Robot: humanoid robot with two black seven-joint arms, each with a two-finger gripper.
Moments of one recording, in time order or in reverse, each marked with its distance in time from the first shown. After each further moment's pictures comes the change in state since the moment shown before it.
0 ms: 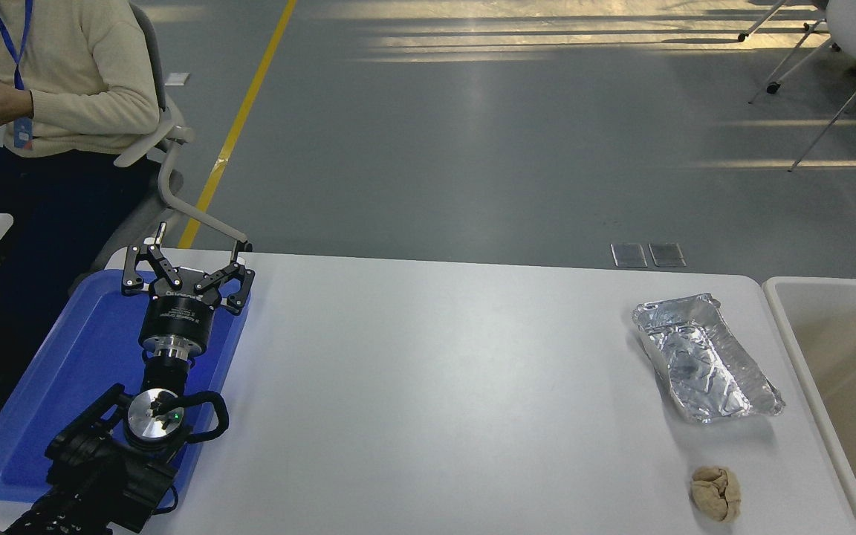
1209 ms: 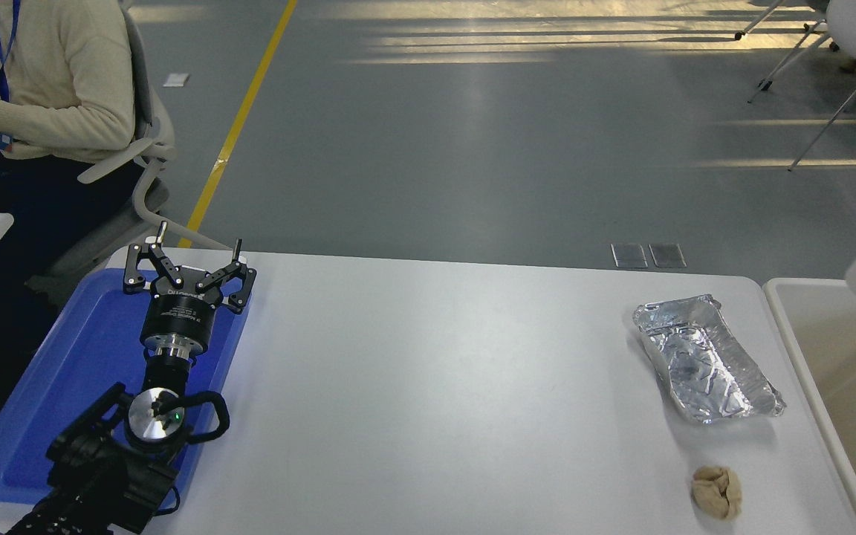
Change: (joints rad) left arm 0.000 -0.001 0.000 0.000 0.000 0.000 0.000; right arm 0.972 -0.200 -0.459 0.655 -0.192 0.239 -0.001
